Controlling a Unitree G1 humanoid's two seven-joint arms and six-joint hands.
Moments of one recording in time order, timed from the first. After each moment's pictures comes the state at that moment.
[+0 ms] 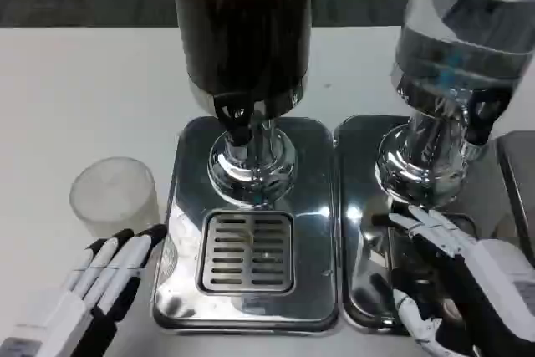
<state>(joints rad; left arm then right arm) 0.52 0.54 0.09 0.09 0.75 -0.78 0.34 0.48 -0.37 0.09 -0.26 -0.67 -0.35 -0.10</state>
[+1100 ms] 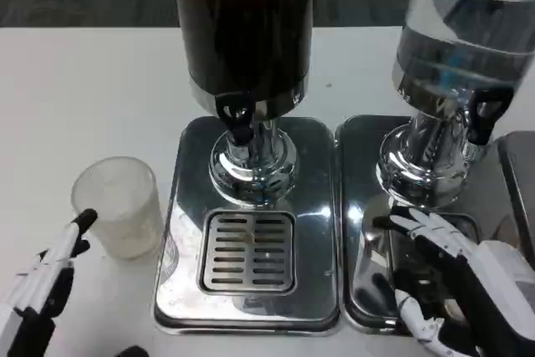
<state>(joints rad) 0.57 0.51 0.16 0.14 0.58 -0.86 0.40 0.47 -0.37 0.09 -0.25 -0.62 -0.35 -0.07</state>
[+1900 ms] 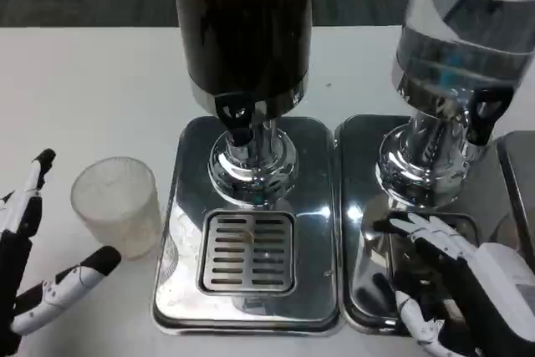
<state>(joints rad) 0.28 0.50 0.16 0.28 0.44 -0.63 0.23 0.48 -0.36 0.08 -0.25 -0.62 -0.35 -0.06</state>
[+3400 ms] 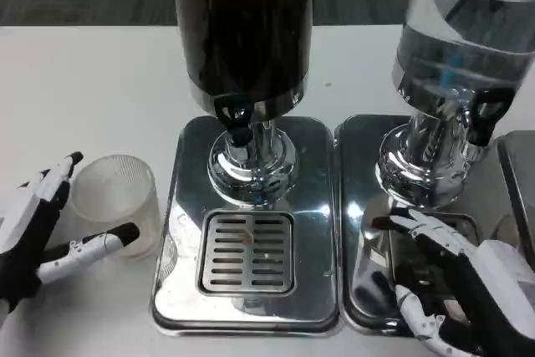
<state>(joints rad) -0.09 0.63 -0.07 0.68 0.52 -0.44 0.18 0.48 -0.35 0.08 -0.25 -0.60 -0.35 -0.06</state>
